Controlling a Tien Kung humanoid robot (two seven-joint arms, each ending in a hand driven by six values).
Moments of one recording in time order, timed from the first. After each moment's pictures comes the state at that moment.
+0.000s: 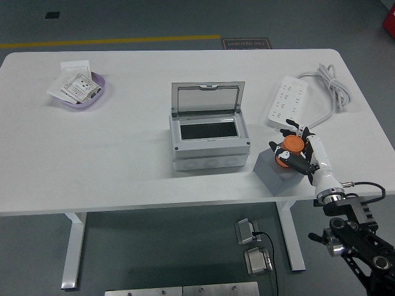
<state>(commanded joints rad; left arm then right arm) 0.00 0.26 -0.23 -0.18 0.11 0.06 0.12 0.09 -0.31 1.03 1.29 -1.09 -0.38 0.28</state>
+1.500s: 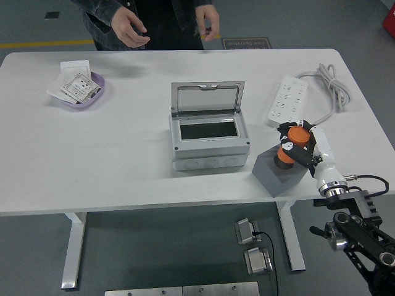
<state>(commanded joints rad) 0.00 0.26 -0.22 -0.18 0.10 0.06 0.12 0.11 -0.34 1.04 1.38 -1.08 -0.41 0.27</state>
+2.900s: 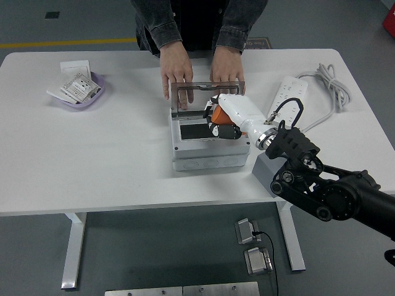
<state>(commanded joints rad) -0.01 0.27 -0.21 -0.18 0.09 0.06 0.13 0.78 -0.30 0.41 1.12 -1.71 -0.38 -0.07</state>
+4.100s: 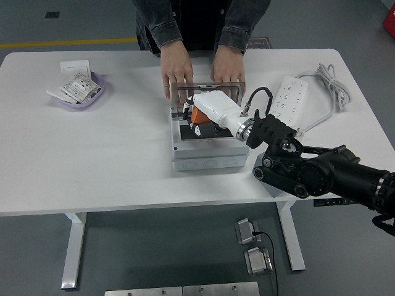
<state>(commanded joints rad) -0.02 0.27 -0.17 -0.18 0.07 0.06 0.13 0.97 -0.18 0.15 0.88 -1.50 -0.42 0.09</state>
